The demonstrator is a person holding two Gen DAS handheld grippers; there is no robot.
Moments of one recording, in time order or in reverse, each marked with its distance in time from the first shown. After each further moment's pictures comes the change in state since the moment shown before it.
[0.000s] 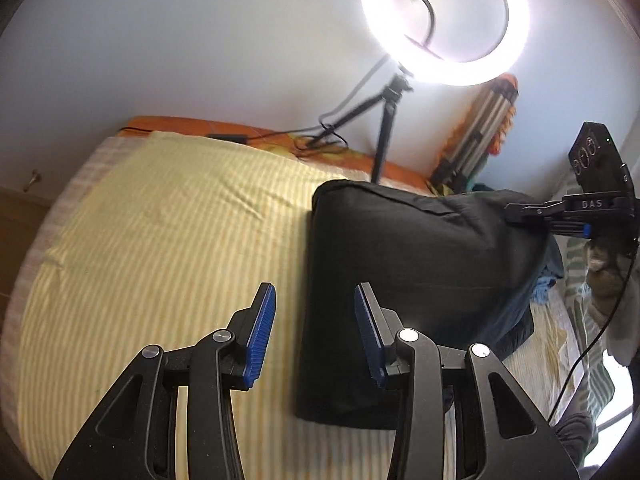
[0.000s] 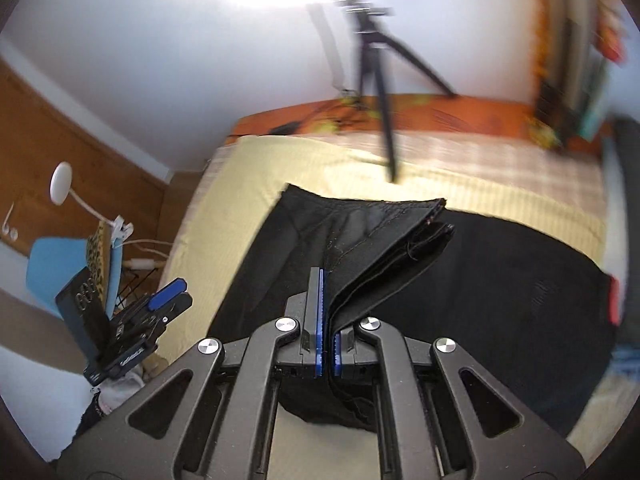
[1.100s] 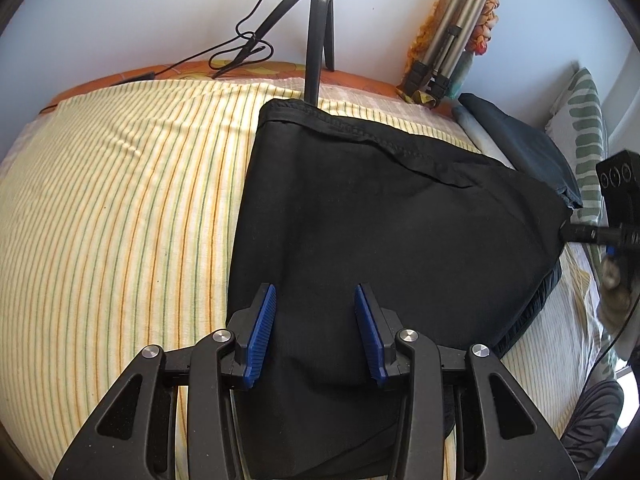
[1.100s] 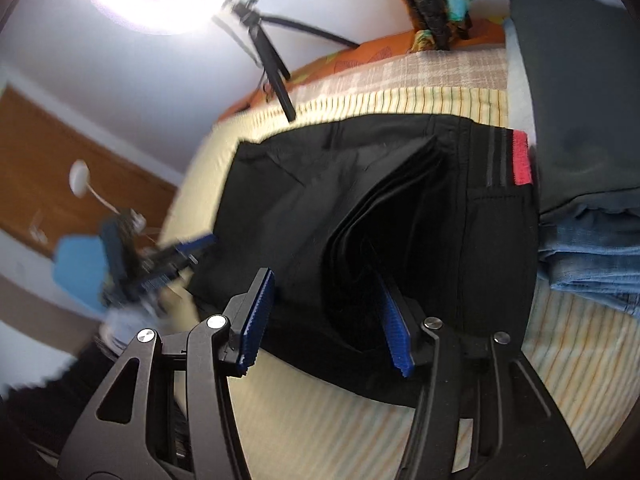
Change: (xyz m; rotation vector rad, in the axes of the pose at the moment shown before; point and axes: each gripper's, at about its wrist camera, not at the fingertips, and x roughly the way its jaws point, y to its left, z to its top) left arm 0.097 -0.059 -0.030 0.127 0.195 -0.013; right arm -0.016 -0.142 -0.102 -0.019 -0.013 0.135
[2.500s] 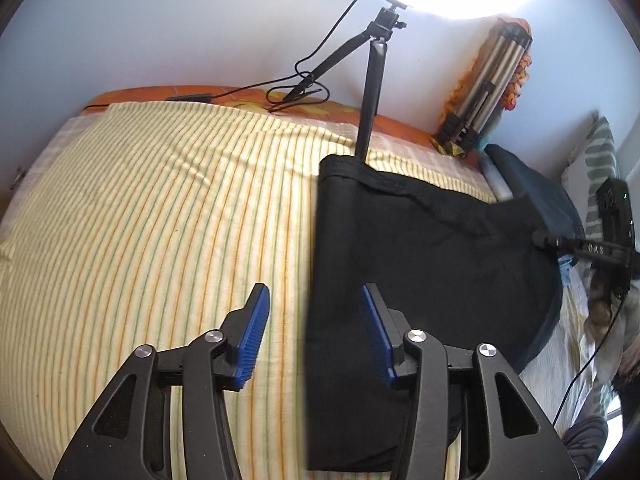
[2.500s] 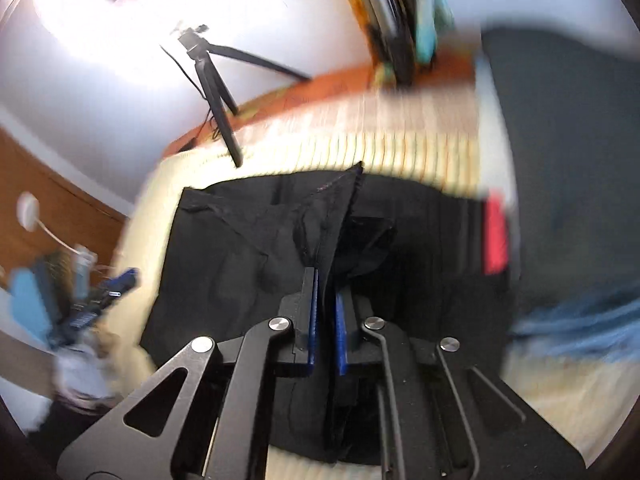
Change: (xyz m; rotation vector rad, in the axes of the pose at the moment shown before) left arm -0.031 0.037 0.006 -0.105 -0.086 0.057; right arm 0.005 0.000 0.053 0.012 -0.109 -0.324
